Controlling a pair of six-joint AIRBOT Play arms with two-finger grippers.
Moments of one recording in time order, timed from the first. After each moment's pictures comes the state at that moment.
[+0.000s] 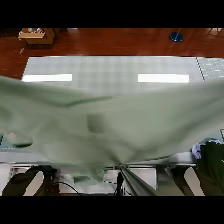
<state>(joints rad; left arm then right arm) 0.16 -0.78 1.76 1.03 -1.80 -1.49 -0.58 -0.79 1.79 -1.04 1.84 1.48</state>
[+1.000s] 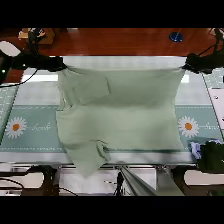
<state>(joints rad) 0.04 -1.54 1.43 0.99 -0.94 -1.19 -0.25 -1.54 1.50 -1.15 1.02 1.46</state>
